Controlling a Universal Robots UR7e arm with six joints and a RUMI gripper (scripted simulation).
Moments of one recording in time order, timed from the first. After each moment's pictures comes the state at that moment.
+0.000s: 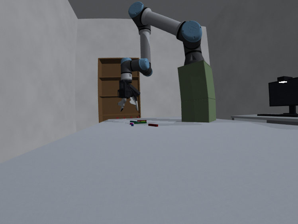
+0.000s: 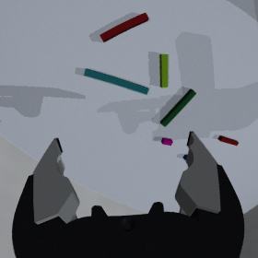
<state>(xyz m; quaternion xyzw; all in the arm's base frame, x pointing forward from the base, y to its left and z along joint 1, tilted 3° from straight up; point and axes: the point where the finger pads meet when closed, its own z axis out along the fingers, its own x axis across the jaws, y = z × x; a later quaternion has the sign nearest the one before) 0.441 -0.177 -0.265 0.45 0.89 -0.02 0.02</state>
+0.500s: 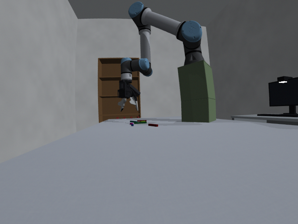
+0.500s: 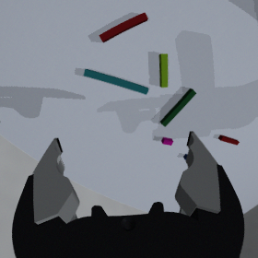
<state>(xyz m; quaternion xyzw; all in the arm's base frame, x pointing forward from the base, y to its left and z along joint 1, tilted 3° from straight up) 0.441 -0.177 -0.265 0.45 0.89 -0.02 0.02</state>
